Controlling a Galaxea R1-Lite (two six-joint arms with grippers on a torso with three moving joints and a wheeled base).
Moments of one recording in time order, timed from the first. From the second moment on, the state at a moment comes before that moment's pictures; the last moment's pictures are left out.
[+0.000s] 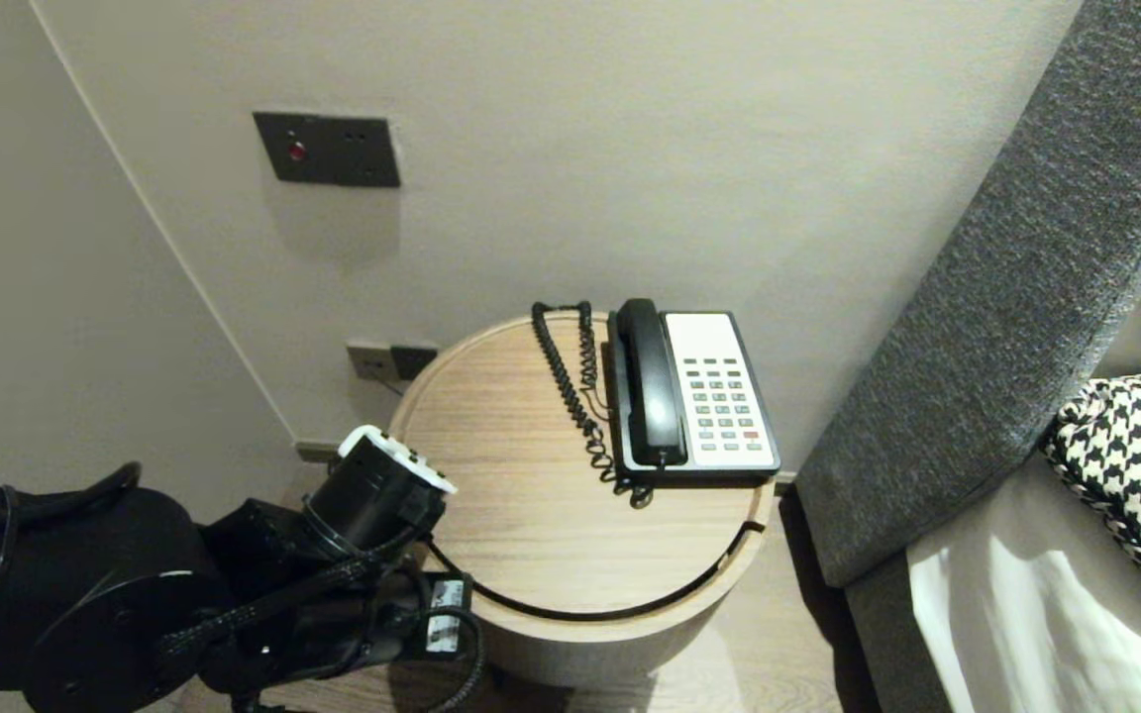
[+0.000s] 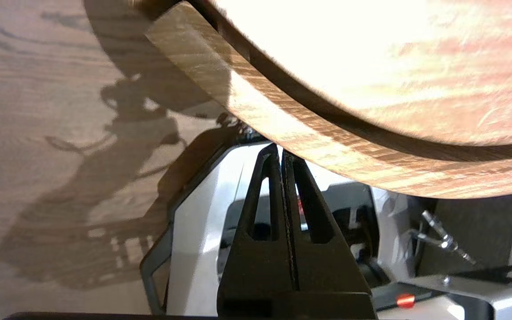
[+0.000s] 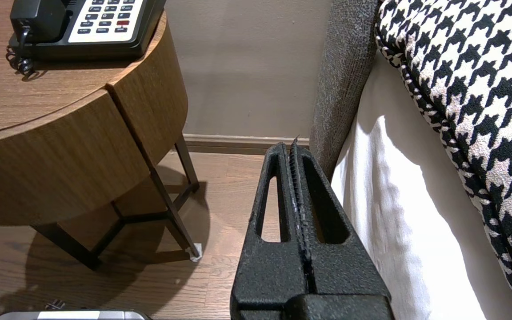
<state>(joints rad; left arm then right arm) -0.79 1.70 -0.80 0.04 0.17 -0.61 0.00 0.00 0.00 -0.11 0.00 0.02</state>
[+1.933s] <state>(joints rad) -0.57 1.28 -0.33 0.06 0.17 -0.63 0.00 0.00 0.00 -0.11 0.00 0.02</state>
